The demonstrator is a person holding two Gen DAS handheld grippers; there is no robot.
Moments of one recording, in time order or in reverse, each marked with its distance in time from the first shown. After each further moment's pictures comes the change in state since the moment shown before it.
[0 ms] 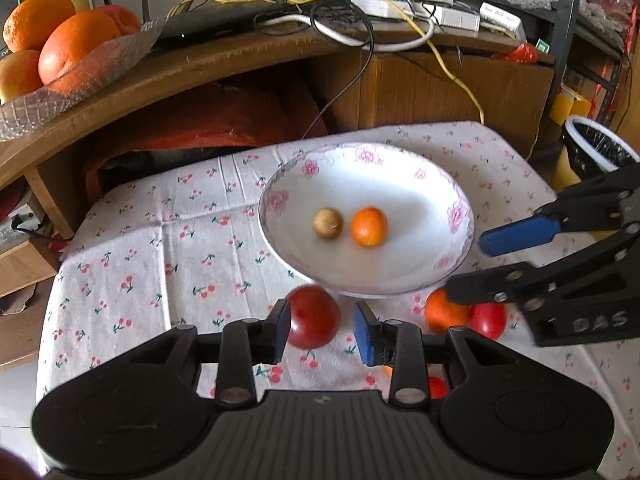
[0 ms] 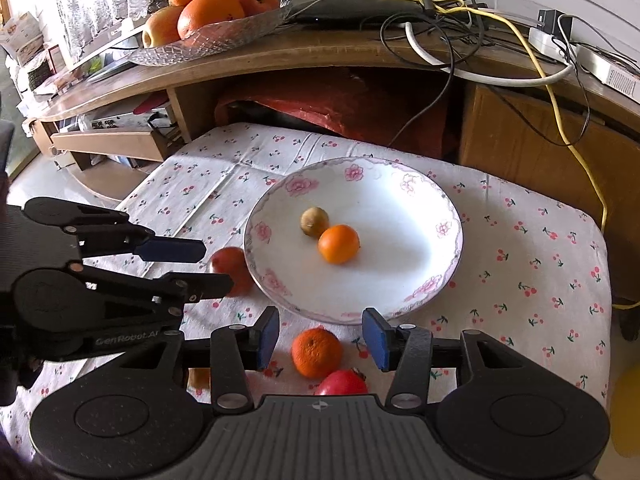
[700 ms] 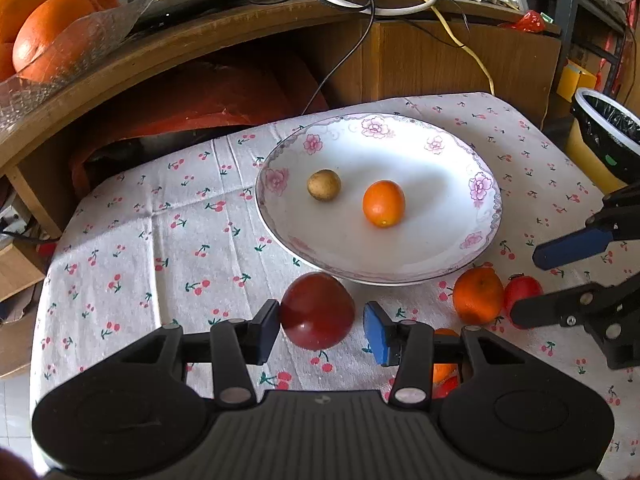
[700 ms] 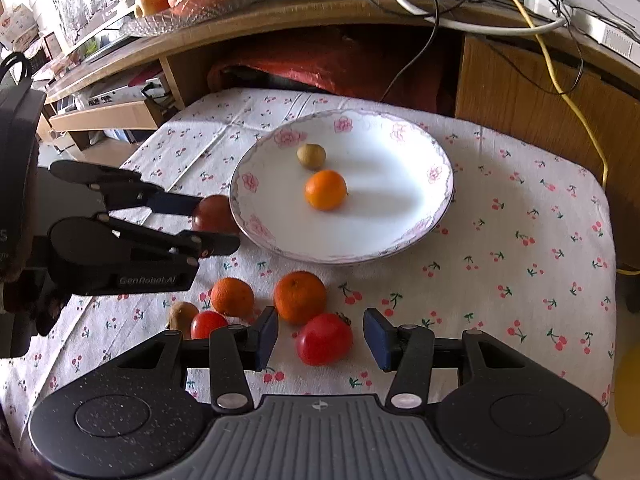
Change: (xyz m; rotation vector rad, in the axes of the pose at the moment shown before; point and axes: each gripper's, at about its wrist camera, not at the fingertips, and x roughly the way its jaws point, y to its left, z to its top) left arm 0.031 0.000 -0.002 0.045 0.038 0.017; right arm 0.005 -0.011 -0.022 0.021 0.082 0.019
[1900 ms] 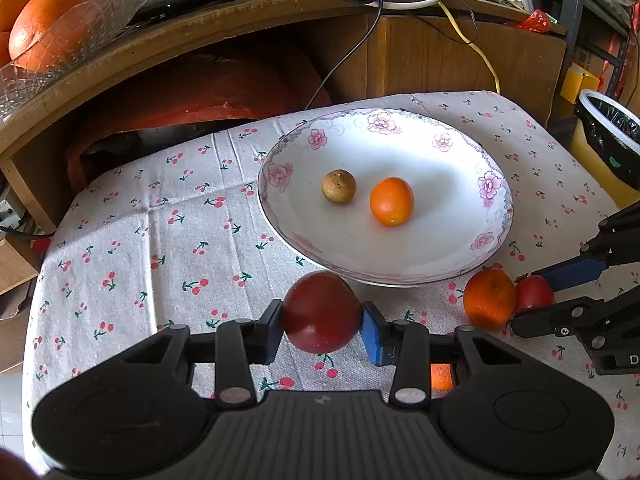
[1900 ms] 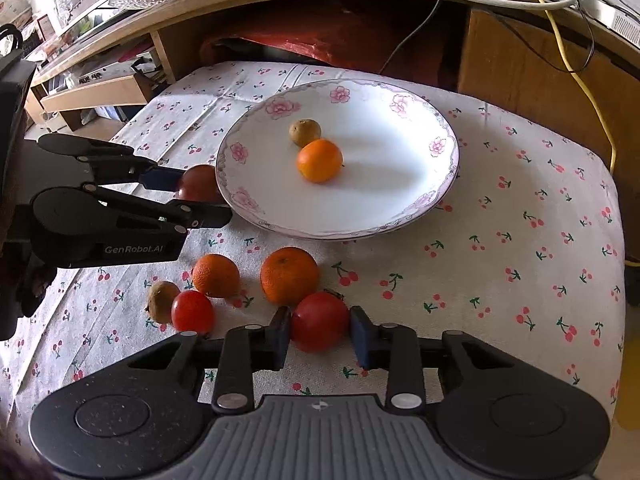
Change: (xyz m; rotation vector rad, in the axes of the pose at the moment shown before) left arm 0.009 0.004 -0.001 -0.014 0.005 -0.006; right arm 0.018 -0.003 -0.004 -0.010 0.057 -0.024
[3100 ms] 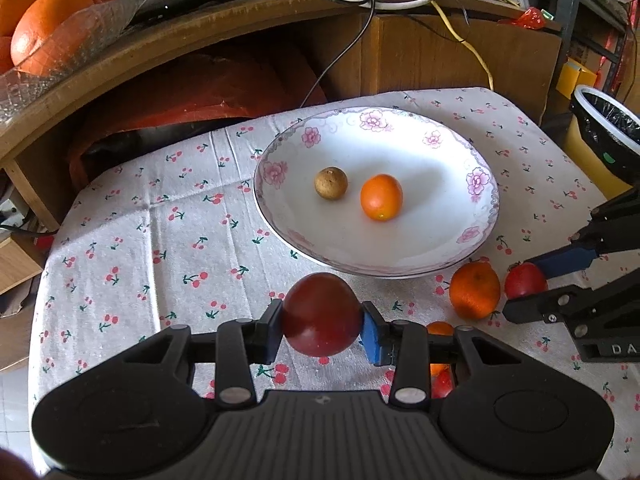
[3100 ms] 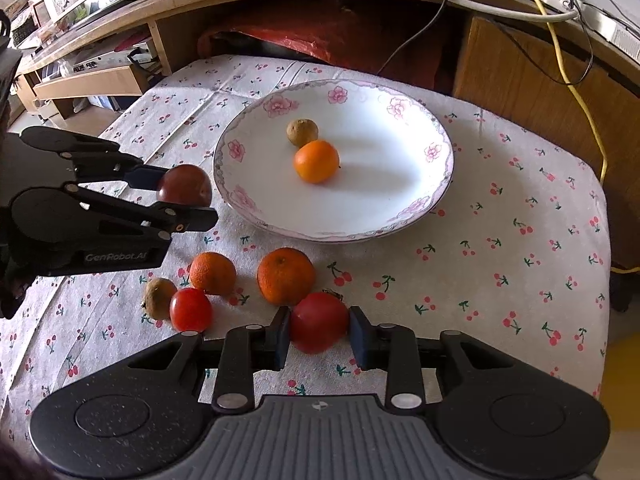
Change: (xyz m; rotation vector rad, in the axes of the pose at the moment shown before) left arm -0.011 -0.003 0.002 0.009 0.021 -0.006; right arm -0.003 0.005 0.006 -0.027 0.022 -0.045
